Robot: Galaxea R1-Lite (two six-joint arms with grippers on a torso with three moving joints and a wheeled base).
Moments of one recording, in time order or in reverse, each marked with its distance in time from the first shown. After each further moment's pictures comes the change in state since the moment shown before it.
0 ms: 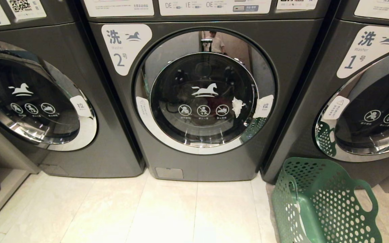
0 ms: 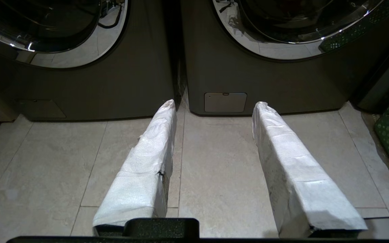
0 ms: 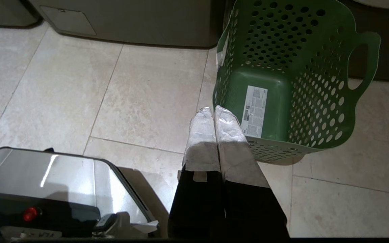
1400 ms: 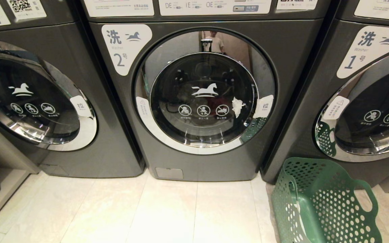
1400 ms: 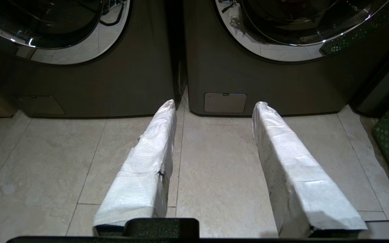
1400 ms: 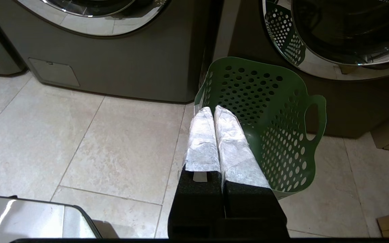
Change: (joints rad) left arm 0.000 -0.001 0.002 0.000 0.011 -0.020; right arm -0.112 -0.273 -0.002 0.026 0.053 -0.107
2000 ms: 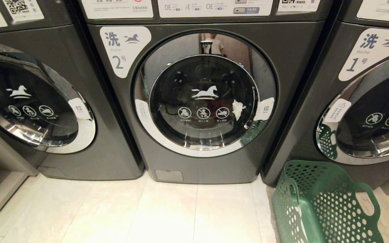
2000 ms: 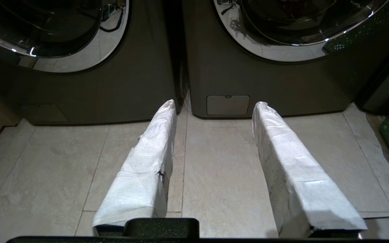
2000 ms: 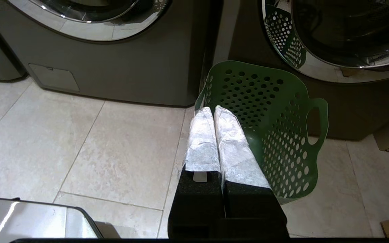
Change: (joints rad) left arm 0.000 0.000 0.000 -0.001 -0.005 0.035; right arm 0.000 0.000 0.002 0.000 -0.002 0.013
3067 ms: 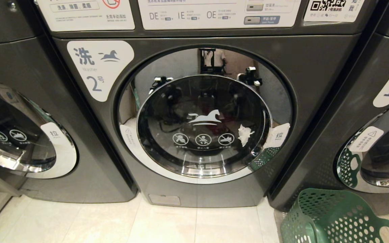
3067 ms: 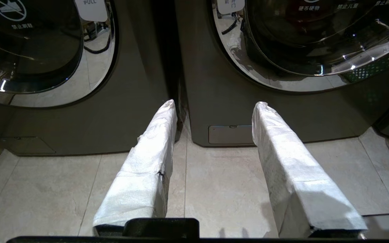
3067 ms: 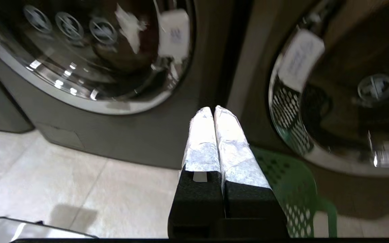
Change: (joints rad) left arm 0.000 0.000 0.000 0.001 -0.001 0.005; right arm -0.001 0.213 -0.357 0.008 0.123 -0.018
